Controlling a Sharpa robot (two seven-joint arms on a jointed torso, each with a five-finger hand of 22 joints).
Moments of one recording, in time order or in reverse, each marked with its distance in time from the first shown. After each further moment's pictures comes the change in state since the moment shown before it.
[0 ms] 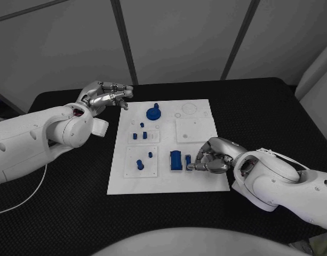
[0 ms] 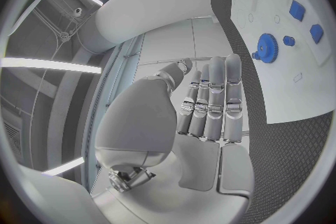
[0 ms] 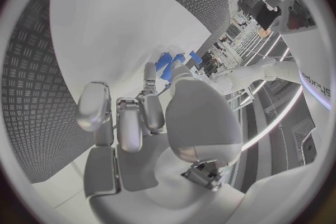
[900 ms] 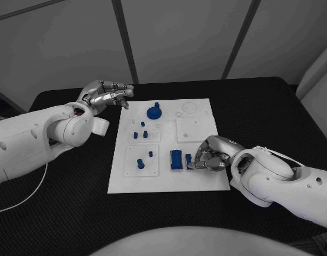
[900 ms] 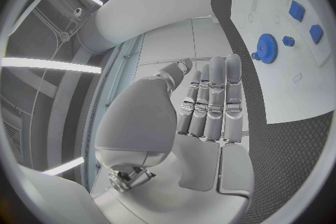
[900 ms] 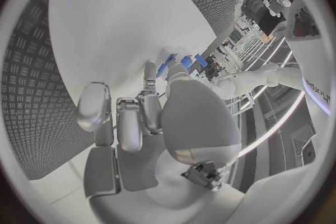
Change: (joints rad) left arm -0.001 0.000 0.000 0.000 0.000 0.001 0.000; left_hand 0.000 0.000 0.000 0.000 0.000 0.000 0.000 0.000 0.000 0.000 0.000 0.000 0.000 -0.004 0.003 0.000 -0.001 0.000 0.000 0.000 0.000 0.000; right arm 0.000 0.034 0.000 -0.045 -0.040 0.013 -0.005; right_hand 0.071 0.029 -0.032 -0.015 -0.024 0.000 0.000 0.004 0.002 0.000 0.000 0.004 0.000 0.000 0.000 0.000 0.000 0.000 0.004 0.004 0.000 0.007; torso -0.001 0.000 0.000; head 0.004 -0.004
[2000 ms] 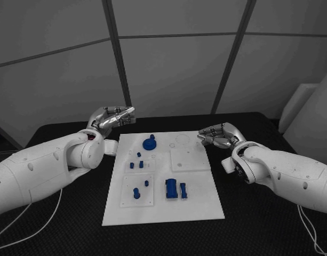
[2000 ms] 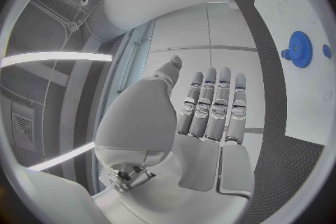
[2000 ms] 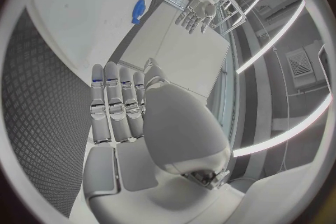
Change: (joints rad) left arm -0.011 0.166 -0.008 -0.179 0.138 -0.062 0.105; left_hand -0.012 0.012 -0.182 0.100 -0.179 -0.044 -0.033 -0.024 -0.003 0.031 0.060 -0.203 -0.012 -0.132 0.110 -0.732 -0.298 0.000 -0.303 0.145 -0.492 -0.430; right arm 0.106 0.214 0.004 -0.614 0.958 -0.101 0.698; right_hand 0.305 0.100 0.011 -0.035 -0.086 -0.140 0.135 -0.279 -0.253 -0.380 0.159 -1.144 -1.131 -0.354 0.187 -1.407 -1.012 0.079 -0.450 0.197 -1.025 -0.928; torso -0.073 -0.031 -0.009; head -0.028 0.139
